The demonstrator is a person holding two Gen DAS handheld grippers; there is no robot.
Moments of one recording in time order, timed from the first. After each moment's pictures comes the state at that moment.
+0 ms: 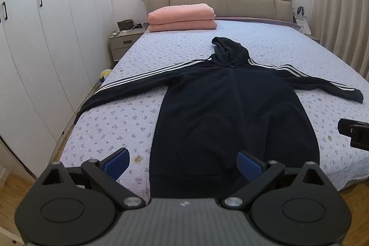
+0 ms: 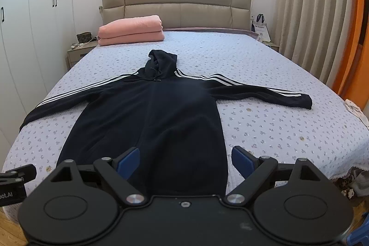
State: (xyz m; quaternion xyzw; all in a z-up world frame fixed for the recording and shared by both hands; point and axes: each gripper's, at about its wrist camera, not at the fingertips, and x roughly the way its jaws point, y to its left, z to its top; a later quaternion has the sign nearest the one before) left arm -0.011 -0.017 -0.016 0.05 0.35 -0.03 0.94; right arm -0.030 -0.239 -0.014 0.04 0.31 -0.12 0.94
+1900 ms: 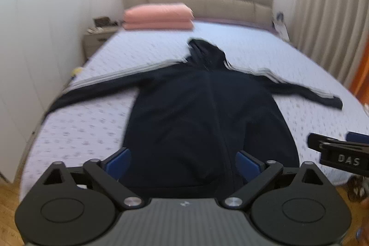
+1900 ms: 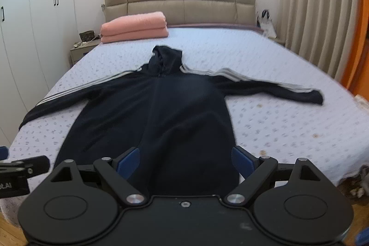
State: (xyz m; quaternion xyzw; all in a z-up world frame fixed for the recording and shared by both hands) left arm 0.035 -0.027 -0.042 0.02 0.36 -0.10 0.93; right arm 0.023 -0.254 -0.072 0.06 0.32 -0.10 0.94
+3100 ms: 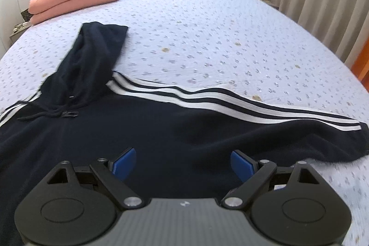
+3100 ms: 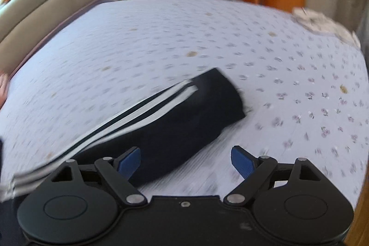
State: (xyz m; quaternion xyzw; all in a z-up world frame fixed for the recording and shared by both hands) left arm 0.455 -0.419 -0.149 0.07 0.44 -0.17 0.88; right arm 0.279 -0.813 -0.203 0.33 0.36 -0.37 0.79
